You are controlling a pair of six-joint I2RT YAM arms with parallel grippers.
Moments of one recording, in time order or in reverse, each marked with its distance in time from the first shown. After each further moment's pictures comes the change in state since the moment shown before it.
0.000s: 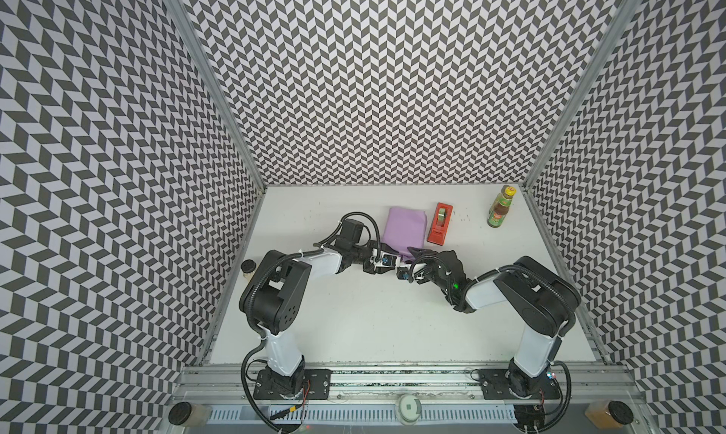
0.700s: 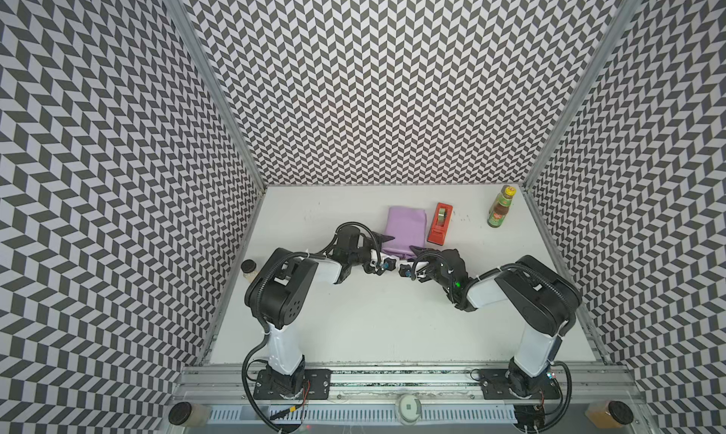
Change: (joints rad) left arm -0.002 0.090 -0.113 0.439 -0.199 0.045; right arm -0.018 0.002 0.000 0.004 -0.019 0.000
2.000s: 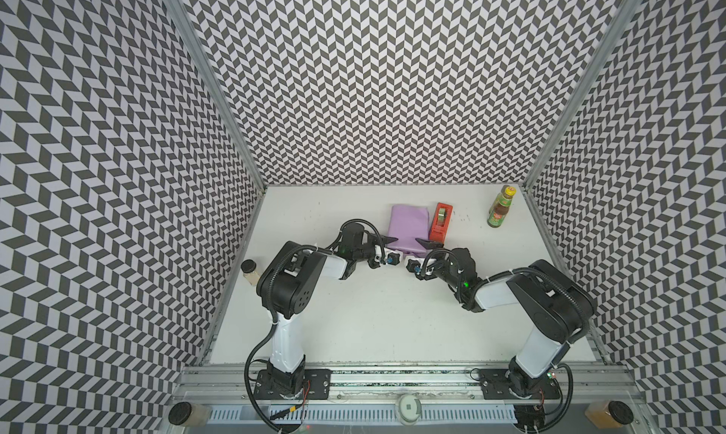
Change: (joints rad) left arm -0.009 0.093 0.076 0.060 0.004 -0.053; right arm -0.075 -0.085 -0.043 0.026 -0.123 0.133
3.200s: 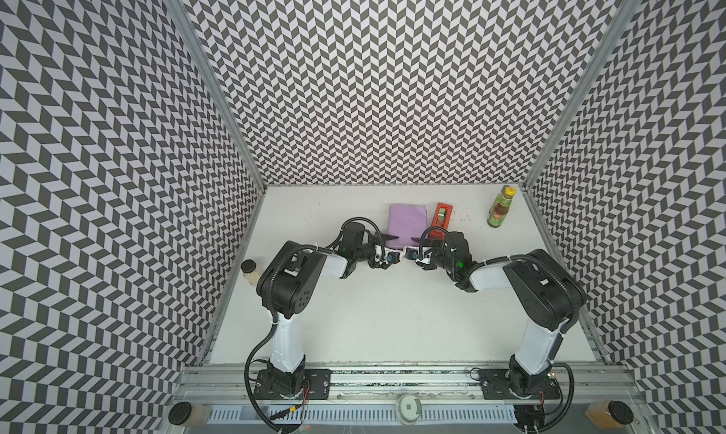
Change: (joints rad) left arm 0.000 0.000 0.021 -0.049 0.034 -0.071; right arm -0.065 0.093 0.200 -0.268 -0.118 -0.043
